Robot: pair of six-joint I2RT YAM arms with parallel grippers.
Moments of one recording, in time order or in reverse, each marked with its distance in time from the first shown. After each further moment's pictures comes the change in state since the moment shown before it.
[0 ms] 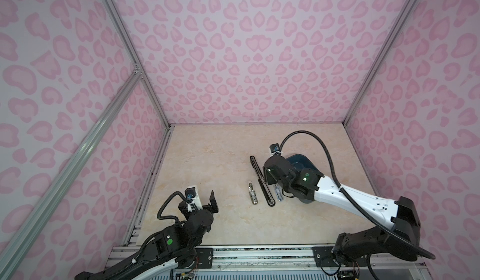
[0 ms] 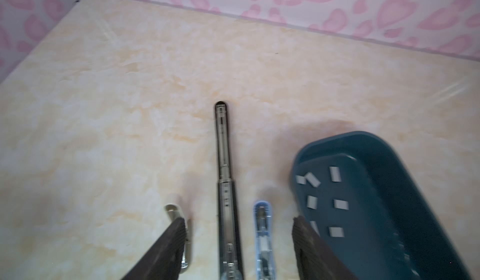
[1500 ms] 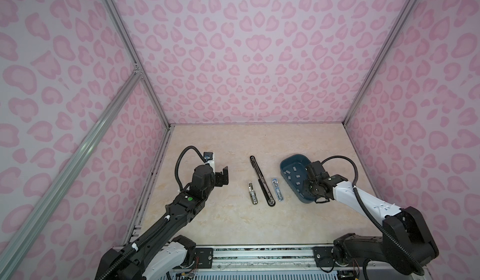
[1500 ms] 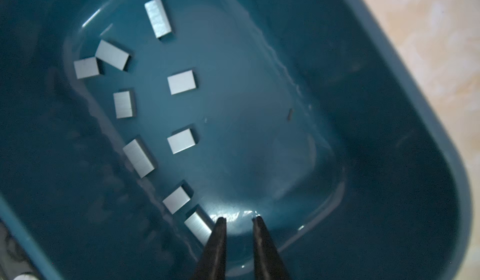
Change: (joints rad) left arm 0.574 0.711 0.302 0.522 0.775 0.441; right arm -0.465 -0.026 -0.392 -0.019 -0.399 0.064
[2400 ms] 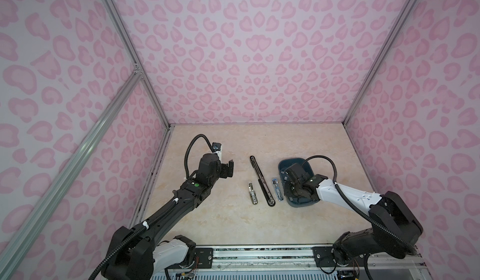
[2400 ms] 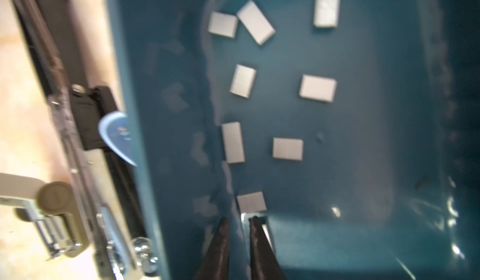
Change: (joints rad) left arm 0.000 0.148 0.128 -0.007 0.019 0.074; right arm 0.212 0.162 0.111 0.111 -0.074 0.126
